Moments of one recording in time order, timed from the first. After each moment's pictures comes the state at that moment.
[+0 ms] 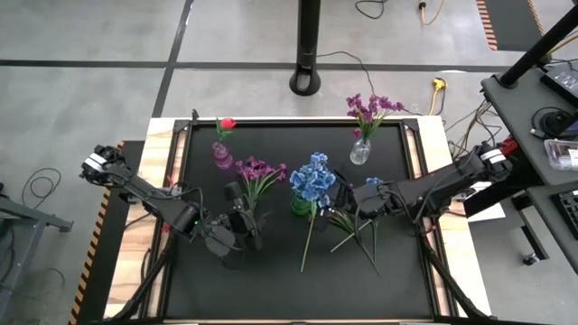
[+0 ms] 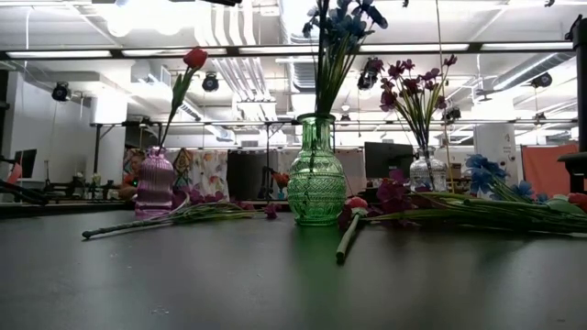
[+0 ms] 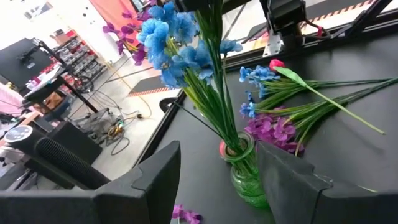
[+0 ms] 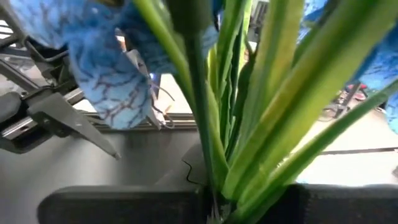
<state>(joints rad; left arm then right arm) -0.54 1.37 1.00 -0.17 -1.04 -0.02 0.30 1.43 1.08 0.21 0.64 -0.12</state>
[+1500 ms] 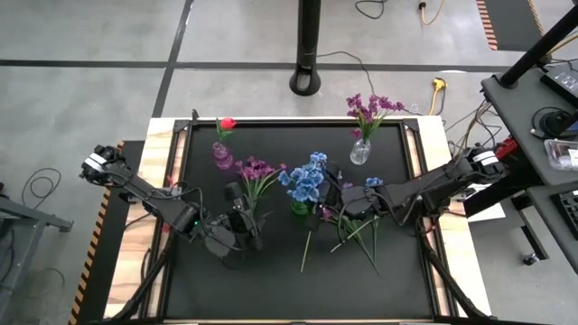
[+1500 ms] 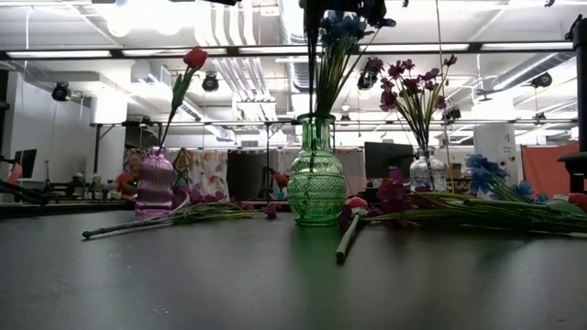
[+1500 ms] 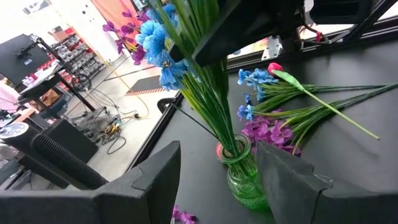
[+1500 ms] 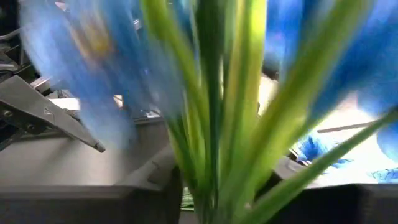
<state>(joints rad) -0.54 1.37 1.00 -0.17 -1.04 -0.04 0.27 1.51 1.06 0.26 0.66 0.00</state>
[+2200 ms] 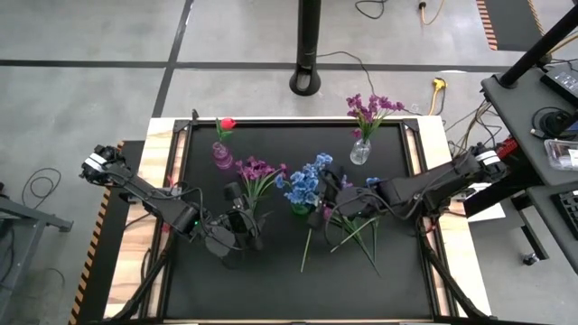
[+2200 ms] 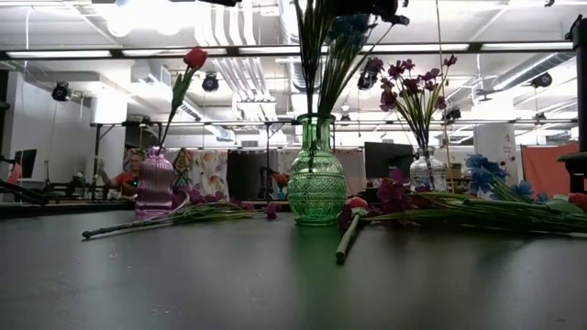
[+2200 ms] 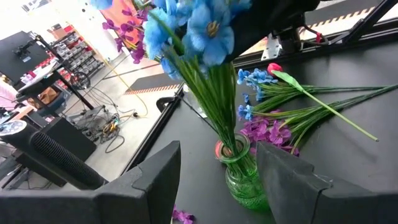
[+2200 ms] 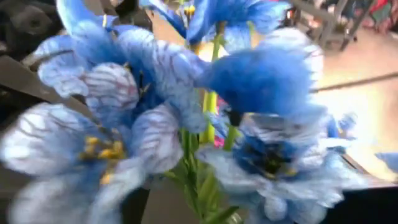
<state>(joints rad) -0.54 1.37 1.00 -0.17 -1.04 -0.05 0.28 1.49 1.22 -0.17 0.65 0.22</state>
